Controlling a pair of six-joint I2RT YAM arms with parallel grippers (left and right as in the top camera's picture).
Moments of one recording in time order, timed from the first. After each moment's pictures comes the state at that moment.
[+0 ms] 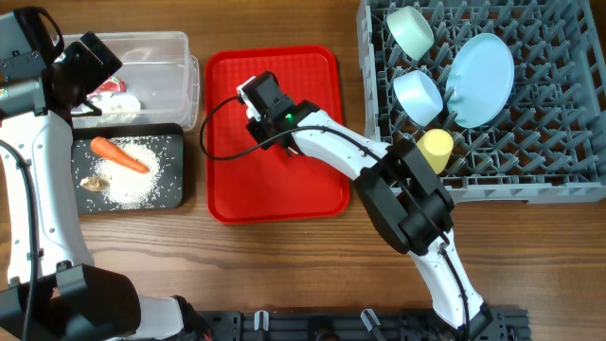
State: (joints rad) left arm 0.31 1.61 1.58 -0.82 -0.02 -0.41; right arm 0.73 2.33 1.70 -0.38 0.06 -0.01
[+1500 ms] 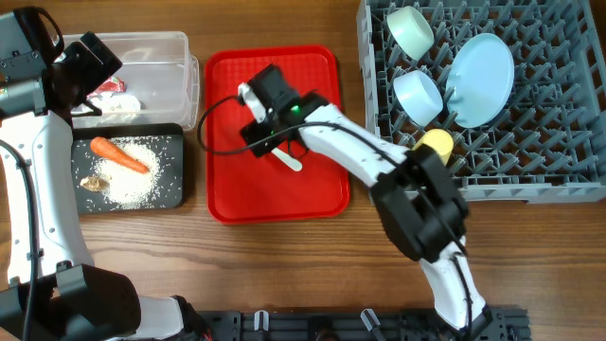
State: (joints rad) left arm 0.31 1.61 1.58 -0.82 -0.02 -0.41; right arm 0.72 2.25 1.71 -0.53 -0.14 0.01
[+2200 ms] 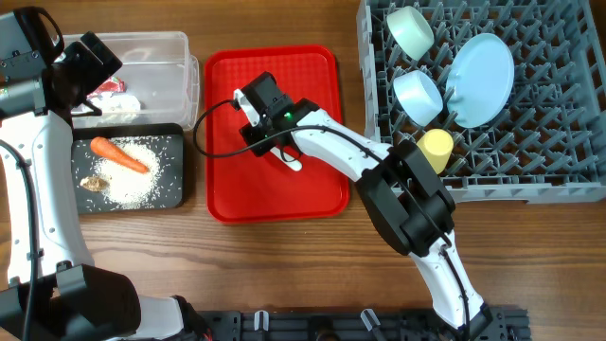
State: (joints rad) left arm 0.31 1.61 1.58 -0.82 -0.02 -0.41; right arm 0.73 2.32 1.72 -0.45 -0.16 0.06
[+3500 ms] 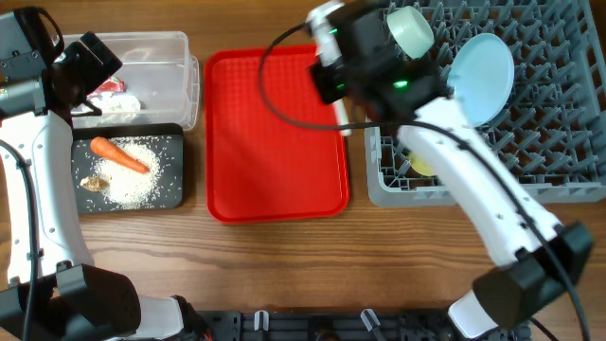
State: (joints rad) left arm 0.31 1.61 1.58 -0.82 -0.02 -0.41; right arm 0.52 1.74 1.71 -0.75 0.07 0.00
